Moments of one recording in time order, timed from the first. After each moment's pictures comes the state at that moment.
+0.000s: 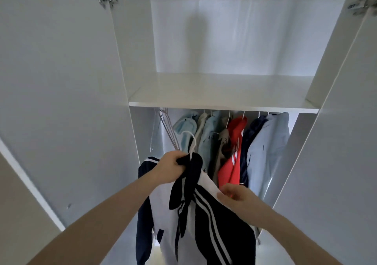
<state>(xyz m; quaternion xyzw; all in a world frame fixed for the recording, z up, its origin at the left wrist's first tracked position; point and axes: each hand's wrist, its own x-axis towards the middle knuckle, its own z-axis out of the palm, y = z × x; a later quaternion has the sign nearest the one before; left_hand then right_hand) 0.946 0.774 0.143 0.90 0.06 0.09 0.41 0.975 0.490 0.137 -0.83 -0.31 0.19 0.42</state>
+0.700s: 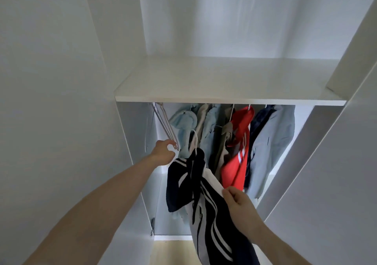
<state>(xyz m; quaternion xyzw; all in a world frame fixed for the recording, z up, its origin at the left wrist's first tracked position) 1.069 0.880 0.082 0.87 0.22 0.03 0.43 1.005 0.567 0.080 -0.82 -0.10 0.17 0.53</state>
